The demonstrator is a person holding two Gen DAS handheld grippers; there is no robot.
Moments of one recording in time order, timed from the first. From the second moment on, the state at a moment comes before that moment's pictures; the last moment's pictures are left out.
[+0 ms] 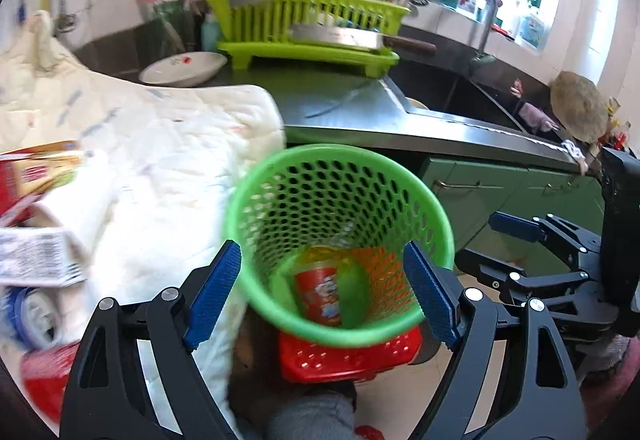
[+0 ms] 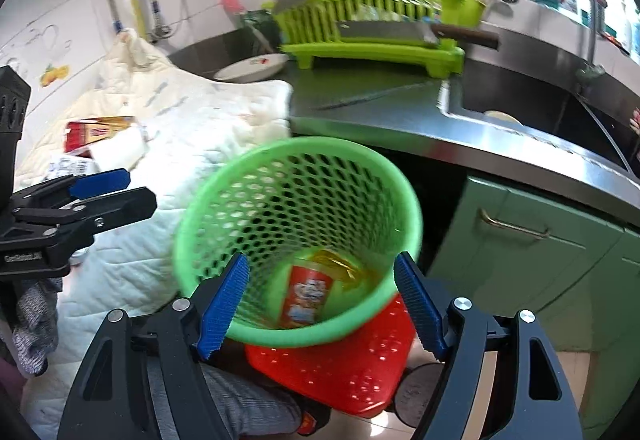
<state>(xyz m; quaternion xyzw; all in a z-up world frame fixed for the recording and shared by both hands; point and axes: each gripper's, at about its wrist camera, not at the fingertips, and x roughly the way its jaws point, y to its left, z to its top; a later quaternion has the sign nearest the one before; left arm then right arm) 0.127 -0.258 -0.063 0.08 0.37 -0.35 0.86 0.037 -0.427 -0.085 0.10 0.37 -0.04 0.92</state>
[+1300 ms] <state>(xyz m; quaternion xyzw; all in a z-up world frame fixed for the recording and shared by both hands) 0.128 0.070 -0.019 -0.04 0.36 -0.03 0.93 0.132 -0.138 -0.059 -0.25 0.38 0.34 0.83</state>
